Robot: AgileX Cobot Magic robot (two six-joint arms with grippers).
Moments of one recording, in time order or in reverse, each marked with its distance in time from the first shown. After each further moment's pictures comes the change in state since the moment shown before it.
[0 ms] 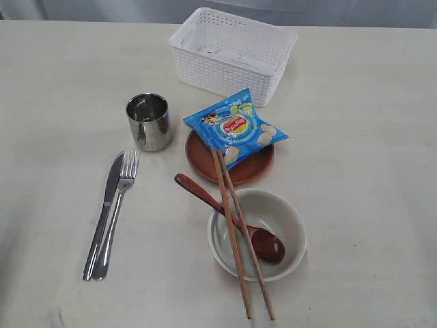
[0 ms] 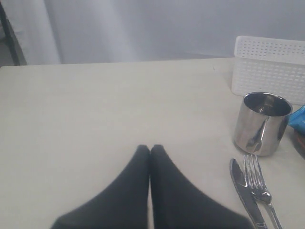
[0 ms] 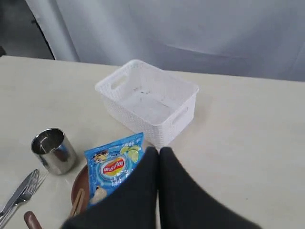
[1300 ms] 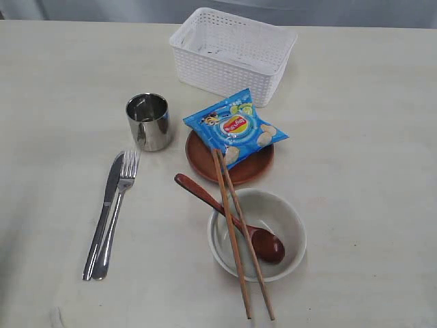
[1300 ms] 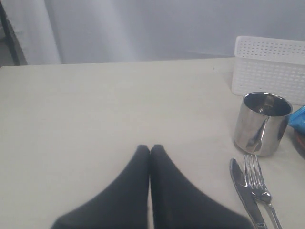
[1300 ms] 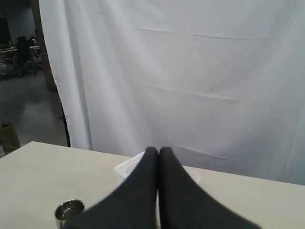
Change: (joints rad) left arm 0.000 0.000 0.000 0.000 0.000 0.000; right arm 0.000 -0.481 0.037 0.000 0.002 -0.002
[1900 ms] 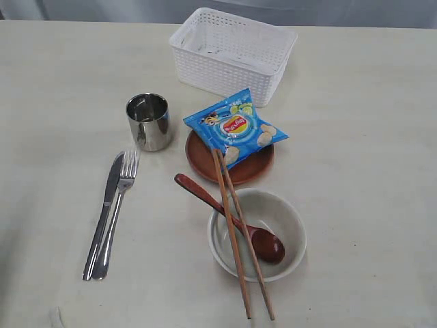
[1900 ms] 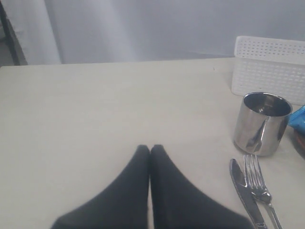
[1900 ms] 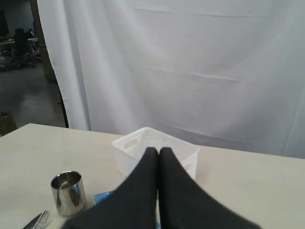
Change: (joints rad) left arm 0.000 0.000 0.000 0.000 0.000 0.000; right arm 0.000 -0.157 0.201 0.000 -0.007 0.000
